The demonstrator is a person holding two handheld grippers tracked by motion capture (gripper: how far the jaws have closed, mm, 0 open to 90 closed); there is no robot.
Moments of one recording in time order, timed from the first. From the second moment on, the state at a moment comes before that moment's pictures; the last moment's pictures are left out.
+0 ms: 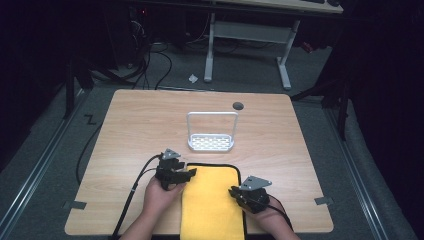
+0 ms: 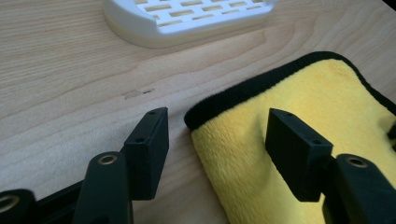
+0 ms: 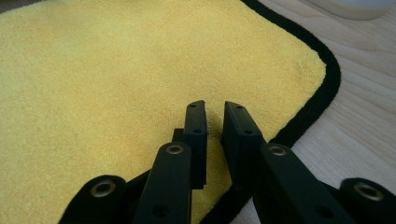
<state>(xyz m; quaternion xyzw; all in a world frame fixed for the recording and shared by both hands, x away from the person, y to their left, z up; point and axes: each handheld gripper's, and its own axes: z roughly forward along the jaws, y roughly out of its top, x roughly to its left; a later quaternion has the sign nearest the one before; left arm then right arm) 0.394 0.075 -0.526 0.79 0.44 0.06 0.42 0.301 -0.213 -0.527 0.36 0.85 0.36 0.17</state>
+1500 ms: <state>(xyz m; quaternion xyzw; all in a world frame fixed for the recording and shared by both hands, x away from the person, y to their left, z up) 0.384 0.078 -0.538 0.79 0.43 0.07 0.44 0.356 -0.196 -0.530 0.44 0.80 0.37 0.15</state>
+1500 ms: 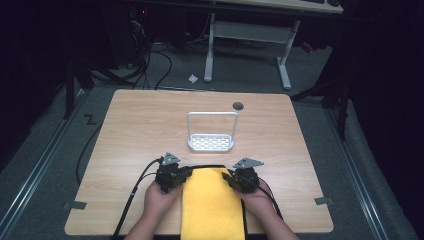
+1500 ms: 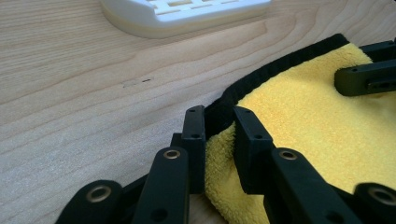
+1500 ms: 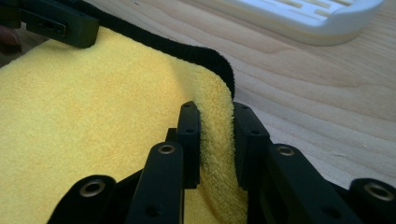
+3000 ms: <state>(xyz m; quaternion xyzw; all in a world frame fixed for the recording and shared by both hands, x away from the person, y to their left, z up) 0.378 0.084 -0.433 0.72 0.38 0.16 0.56 0.350 -0.194 -0.453 0.39 0.74 0.47 0.28</state>
